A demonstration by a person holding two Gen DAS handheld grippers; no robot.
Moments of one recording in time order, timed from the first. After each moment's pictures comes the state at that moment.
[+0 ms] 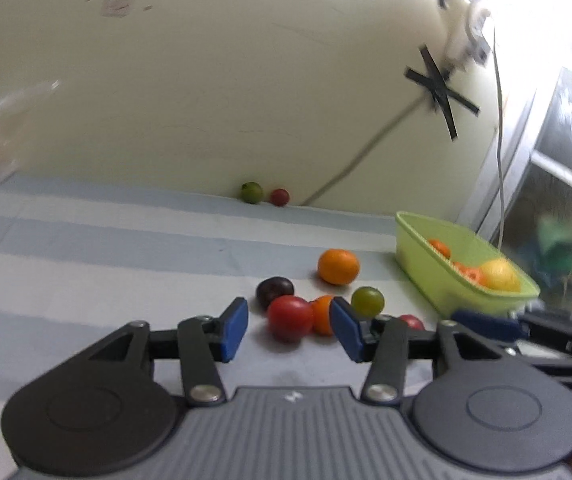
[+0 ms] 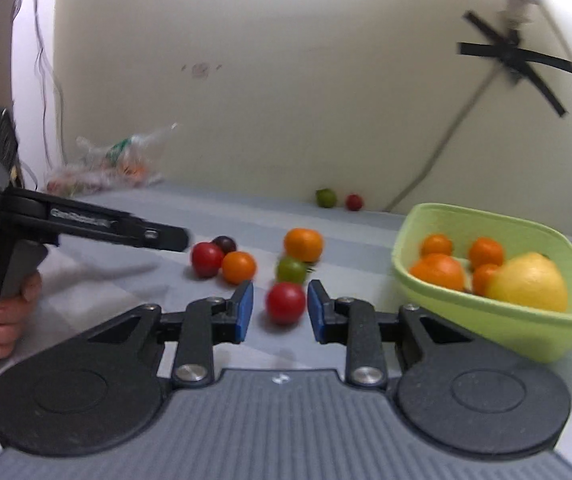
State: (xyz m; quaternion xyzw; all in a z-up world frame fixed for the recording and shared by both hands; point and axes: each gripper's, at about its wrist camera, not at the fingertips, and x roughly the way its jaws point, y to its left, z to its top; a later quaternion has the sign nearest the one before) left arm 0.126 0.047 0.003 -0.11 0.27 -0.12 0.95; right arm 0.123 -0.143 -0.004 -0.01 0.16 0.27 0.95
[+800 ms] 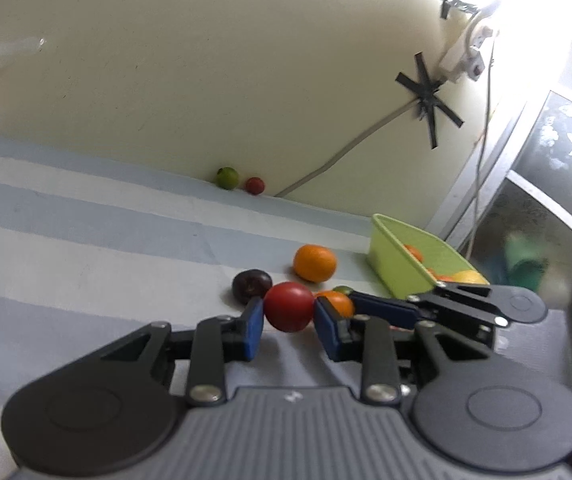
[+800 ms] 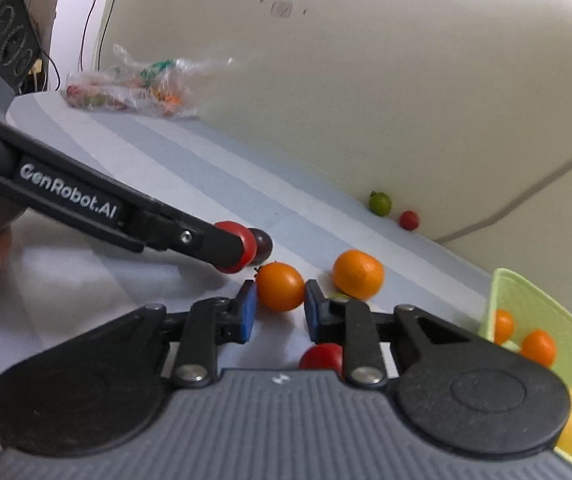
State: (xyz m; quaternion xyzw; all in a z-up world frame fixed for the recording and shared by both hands) left arm 0.131 0.065 -0.006 -0.18 0.27 -0.18 0.93; right arm 0.157 -0.081 -0.008 -0.17 0.17 0.29 0.93
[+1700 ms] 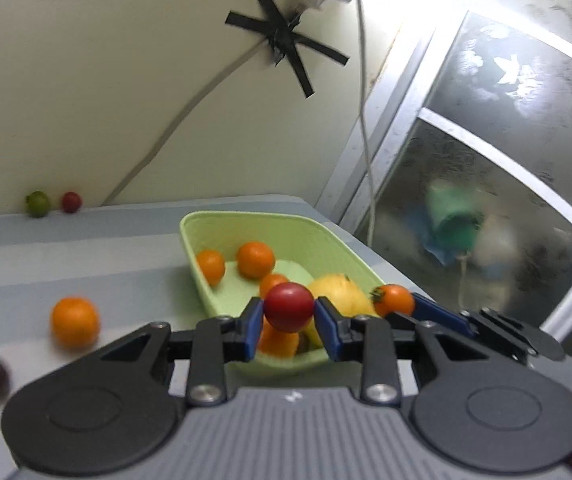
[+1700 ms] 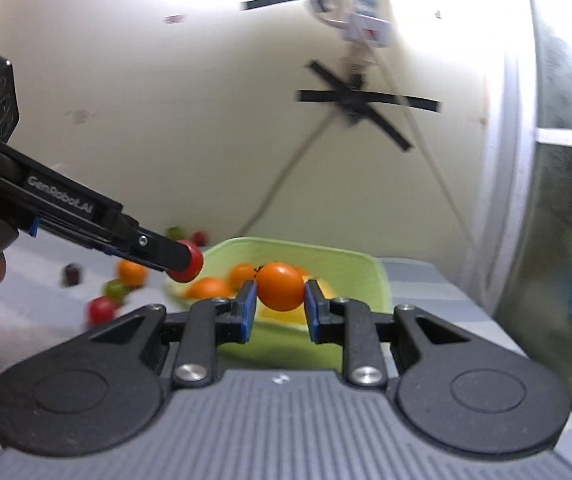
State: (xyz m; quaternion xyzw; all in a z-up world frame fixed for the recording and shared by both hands) left arm 0.199 -0.097 0.046 -0.11 0.31 -0.28 0.90; right arm 0.104 -0.257 -0.003 0.00 0.09 0.09 0.99
